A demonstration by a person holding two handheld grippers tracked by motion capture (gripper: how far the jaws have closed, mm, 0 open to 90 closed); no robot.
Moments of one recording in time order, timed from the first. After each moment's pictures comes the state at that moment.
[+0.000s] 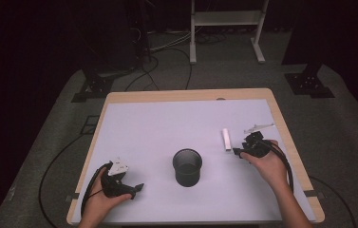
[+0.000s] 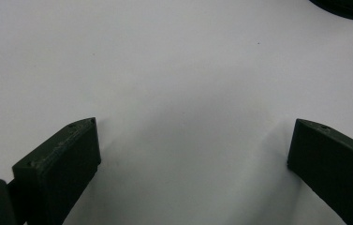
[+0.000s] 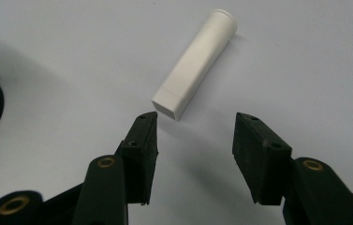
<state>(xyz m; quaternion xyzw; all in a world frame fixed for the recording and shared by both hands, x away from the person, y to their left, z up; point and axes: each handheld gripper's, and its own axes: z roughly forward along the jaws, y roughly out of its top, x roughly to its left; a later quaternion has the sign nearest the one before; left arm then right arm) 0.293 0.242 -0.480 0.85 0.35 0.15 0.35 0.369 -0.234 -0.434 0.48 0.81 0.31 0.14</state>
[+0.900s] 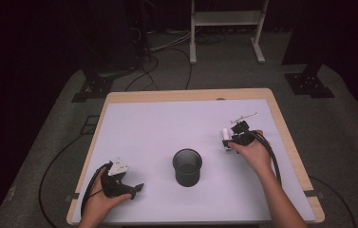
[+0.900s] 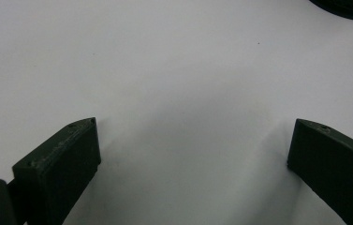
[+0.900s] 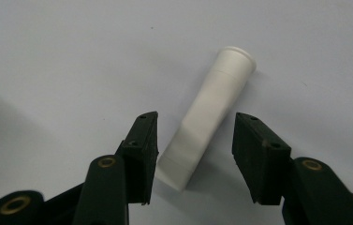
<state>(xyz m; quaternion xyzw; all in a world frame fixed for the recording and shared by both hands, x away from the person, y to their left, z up) 0.293 0.242 -0.480 0.85 0.35 0.15 0.35 0.414 -0.203 -0.442 0.50 0.81 0.29 0.12</state>
